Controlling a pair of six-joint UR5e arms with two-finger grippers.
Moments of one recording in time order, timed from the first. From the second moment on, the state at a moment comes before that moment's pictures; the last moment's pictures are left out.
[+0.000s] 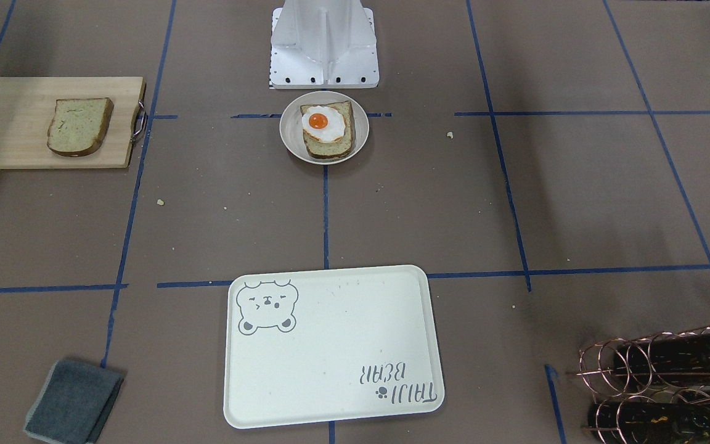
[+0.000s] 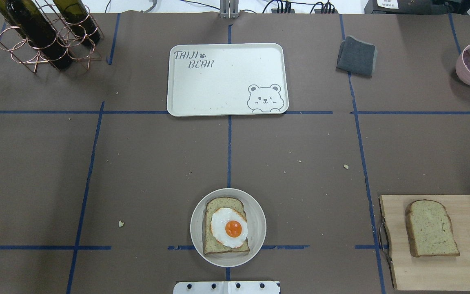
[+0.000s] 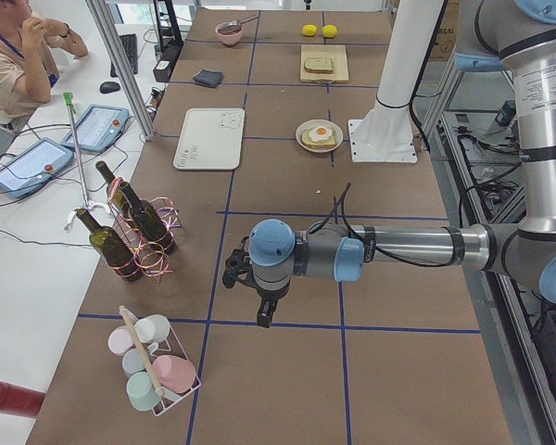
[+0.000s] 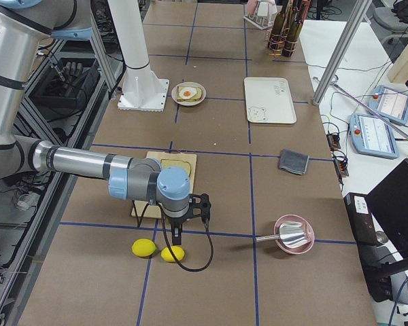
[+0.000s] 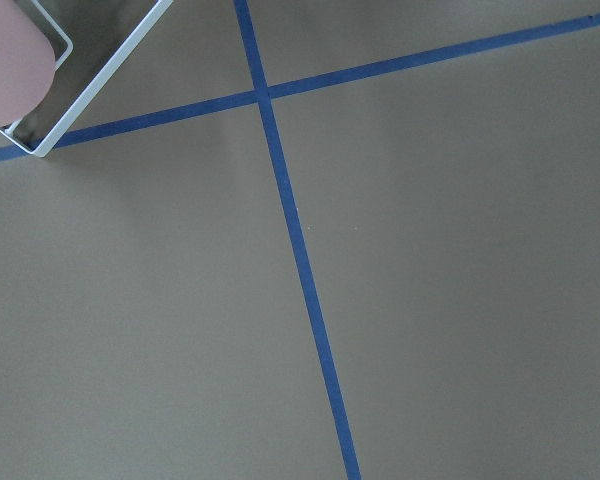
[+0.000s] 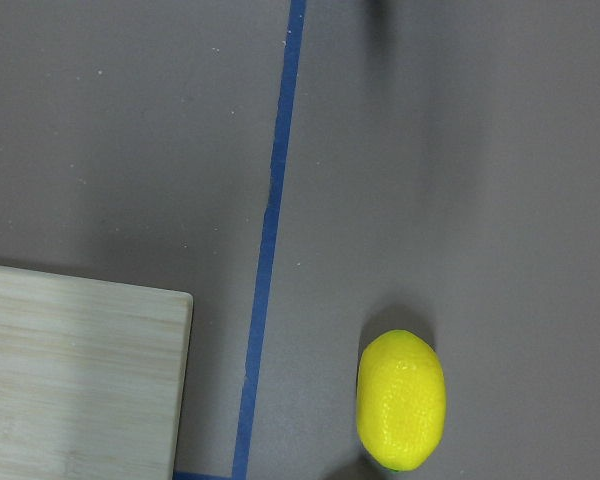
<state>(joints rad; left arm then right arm) -1.55 -1.35 -1.79 -1.64 -2.41 0.18 1.57 -1.98 1.86 -1.52 2.34 -0.16</state>
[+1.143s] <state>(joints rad) -1.55 -1.35 -1.80 -1.64 -2.41 0.18 1.32 -1.98 1.89 -1.14 2.36 0.34</state>
